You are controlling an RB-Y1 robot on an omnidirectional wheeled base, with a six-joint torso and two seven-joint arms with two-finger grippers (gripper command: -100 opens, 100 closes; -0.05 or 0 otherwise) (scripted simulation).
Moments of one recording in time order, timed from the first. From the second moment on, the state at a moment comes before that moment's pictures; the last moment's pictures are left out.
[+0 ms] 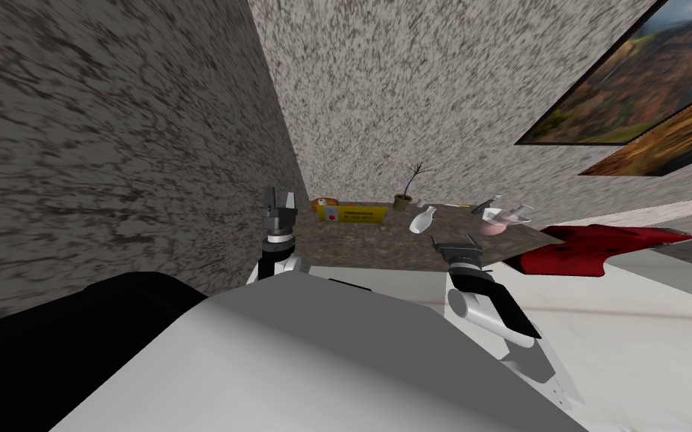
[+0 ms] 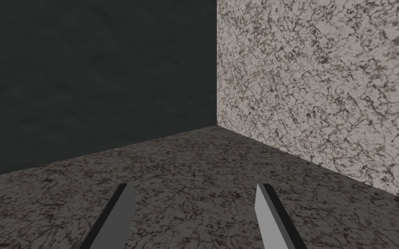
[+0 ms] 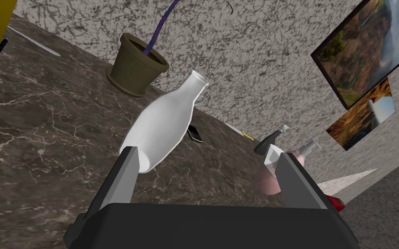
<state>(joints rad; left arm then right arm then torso) 0.51 0.00 0.03 -2.39 -0.09 -0.65 0.10 0.41 -0.31 -0.31 -2.11 -0.32 0.14 -1.06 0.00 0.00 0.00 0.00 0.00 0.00</state>
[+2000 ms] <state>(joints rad) 0.51 0.00 0.03 -2.39 -0.09 -0.65 0.10 0.30 -0.42 -0.41 -1.93 -0.50 0.44 -1.60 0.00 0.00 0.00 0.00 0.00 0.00</state>
